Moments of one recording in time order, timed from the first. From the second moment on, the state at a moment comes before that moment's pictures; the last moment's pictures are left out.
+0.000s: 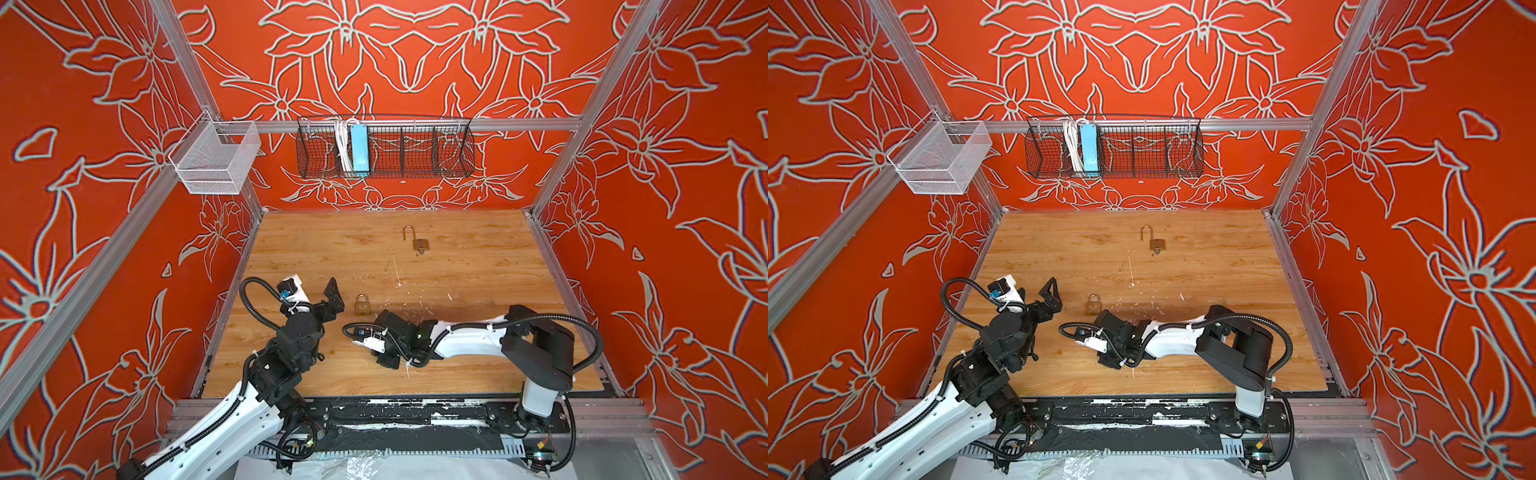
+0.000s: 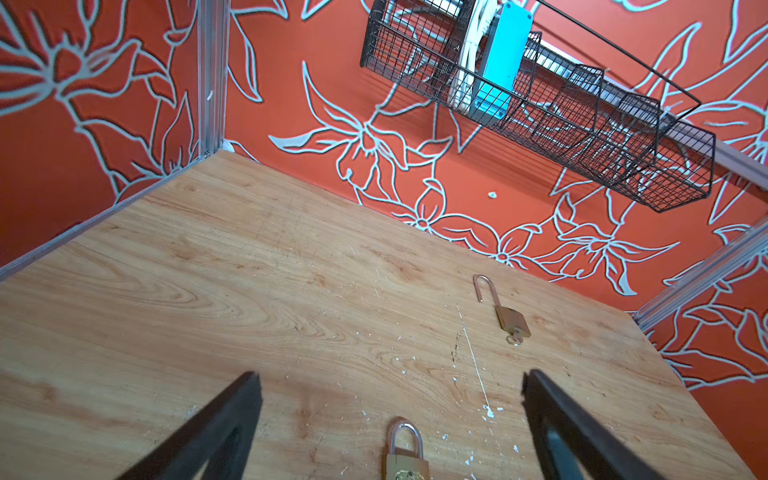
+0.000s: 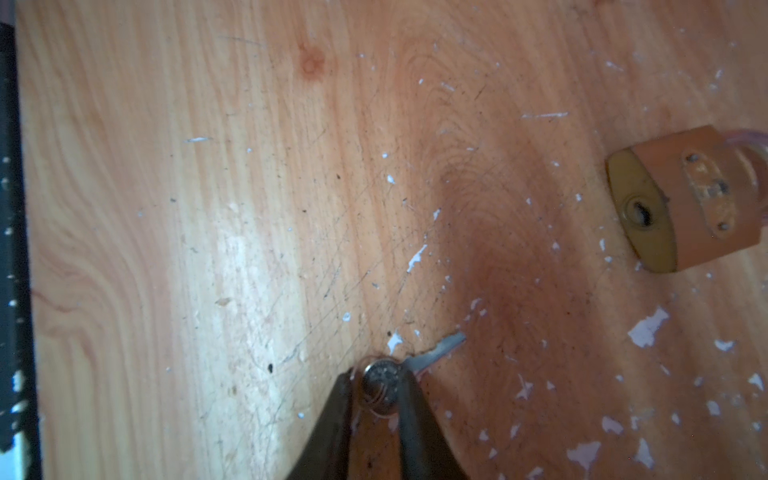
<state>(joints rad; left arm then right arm) -0.64 0.52 0.42 -0.08 -0.72 -0.52 1.13 1.81 0.97 -0.11 -0.07 -0.20</state>
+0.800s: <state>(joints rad) -0.64 0.70 0.38 0.12 -0.54 -0.38 0.89 1.30 0.64 0.05 -0.04 -0.12</state>
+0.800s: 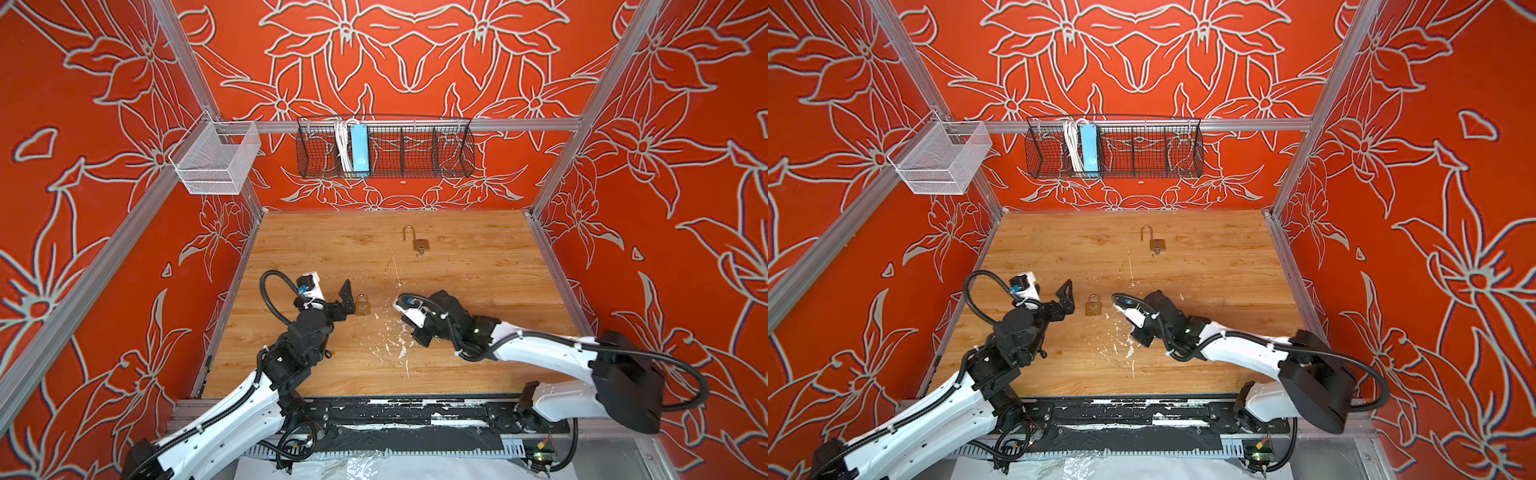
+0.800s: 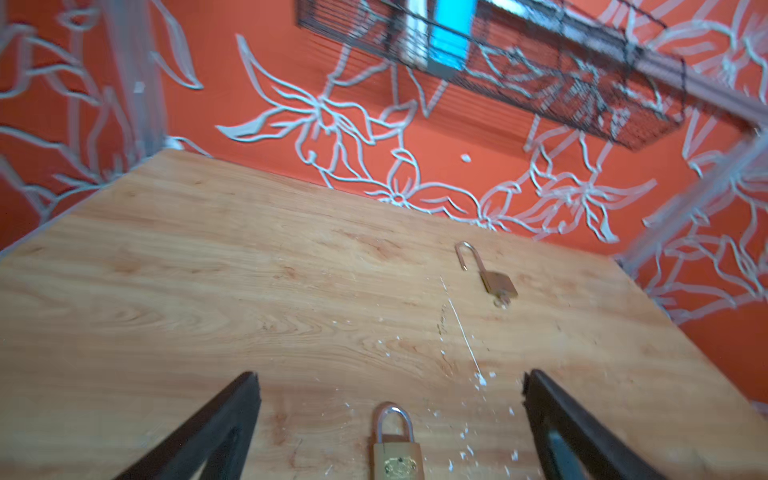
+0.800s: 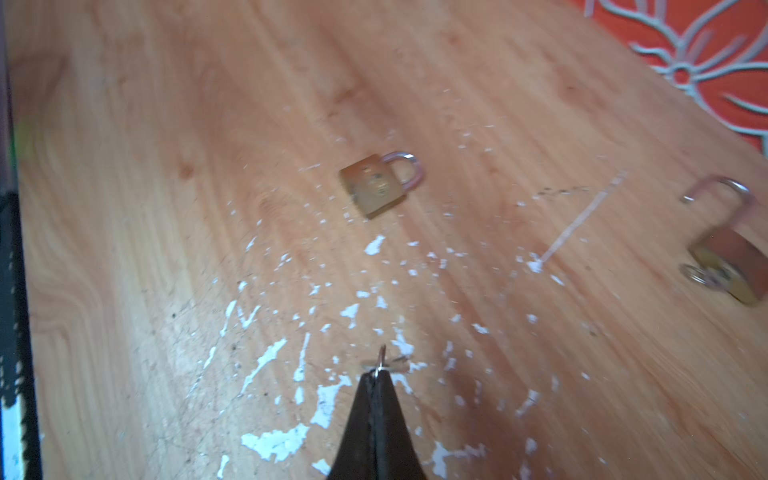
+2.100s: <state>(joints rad) -0.65 1.51 0.41 0.84 0.52 0.03 0.77 1.06 0.44 0.27 -0.21 0.01</state>
